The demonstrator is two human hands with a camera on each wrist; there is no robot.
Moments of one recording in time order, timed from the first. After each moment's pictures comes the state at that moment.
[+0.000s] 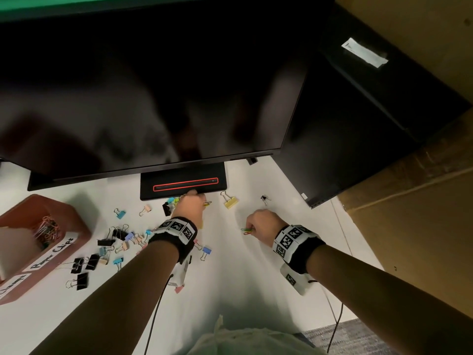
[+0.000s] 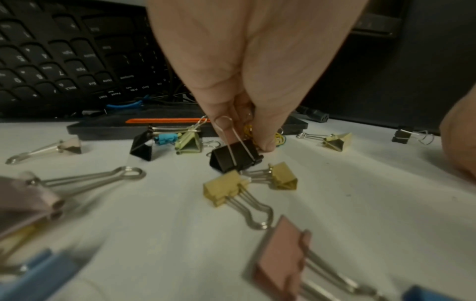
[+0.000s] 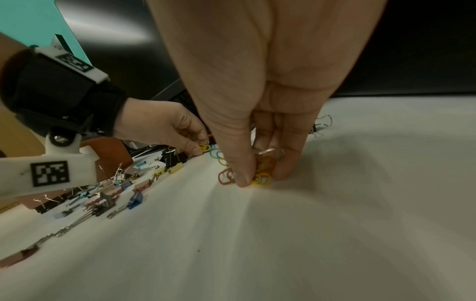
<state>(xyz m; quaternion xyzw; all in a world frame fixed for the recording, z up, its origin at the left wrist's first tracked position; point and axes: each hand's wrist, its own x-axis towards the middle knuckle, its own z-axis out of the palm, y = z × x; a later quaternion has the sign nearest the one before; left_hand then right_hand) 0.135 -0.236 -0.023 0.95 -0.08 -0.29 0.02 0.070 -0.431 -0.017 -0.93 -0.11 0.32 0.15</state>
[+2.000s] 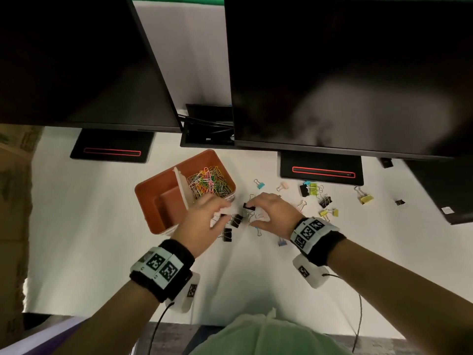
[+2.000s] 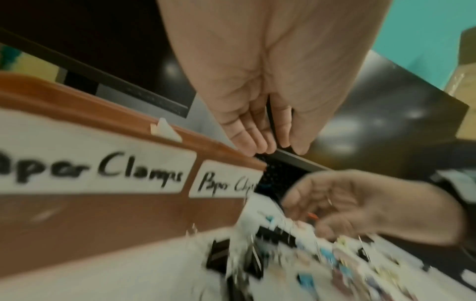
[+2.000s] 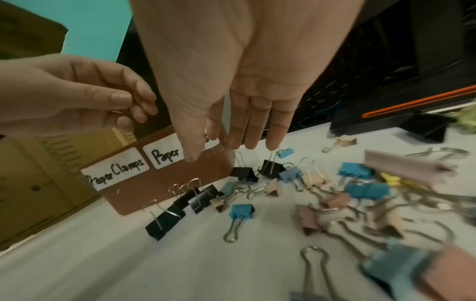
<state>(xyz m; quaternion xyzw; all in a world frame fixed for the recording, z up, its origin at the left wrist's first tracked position) 0.017 0.088 0.060 0.93 -0.07 -0.07 0.37 0.070 -0.125 0.018 -0.90 -0.25 0.26 0.25</state>
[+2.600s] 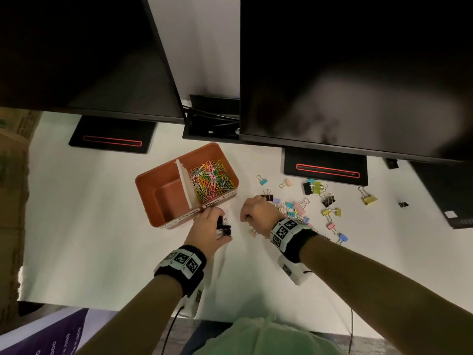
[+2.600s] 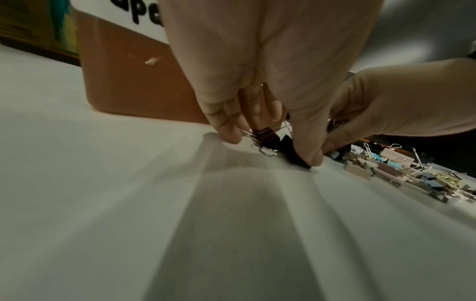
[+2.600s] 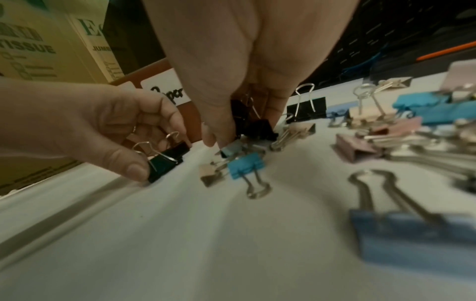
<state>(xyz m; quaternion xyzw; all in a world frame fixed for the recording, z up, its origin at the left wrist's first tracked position) -0.001 0.085 -0.022 0.93 0.03 -0.18 0.31 0.070 -0.088 -0.012 -0.89 -0.29 0.28 0.19</state>
